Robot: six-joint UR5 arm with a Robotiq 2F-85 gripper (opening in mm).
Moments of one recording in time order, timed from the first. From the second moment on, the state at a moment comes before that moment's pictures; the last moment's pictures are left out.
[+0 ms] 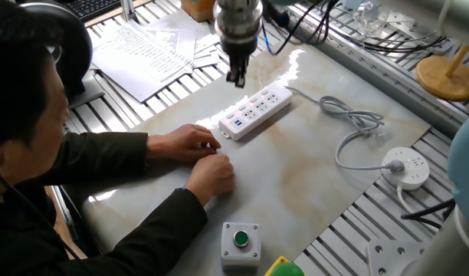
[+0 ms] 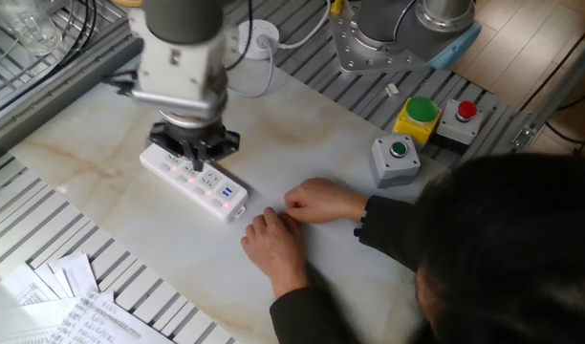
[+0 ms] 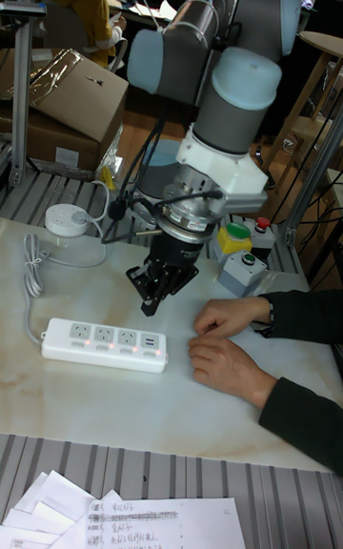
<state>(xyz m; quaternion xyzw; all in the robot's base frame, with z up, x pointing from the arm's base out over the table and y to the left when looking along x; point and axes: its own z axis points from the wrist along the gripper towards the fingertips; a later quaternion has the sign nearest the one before) 0.576 -0.012 0.133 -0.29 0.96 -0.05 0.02</state>
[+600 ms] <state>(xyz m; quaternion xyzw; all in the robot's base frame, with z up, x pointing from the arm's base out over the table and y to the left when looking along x) 0.596 -0.033 0.150 -0.29 0.95 -0.04 0.05</state>
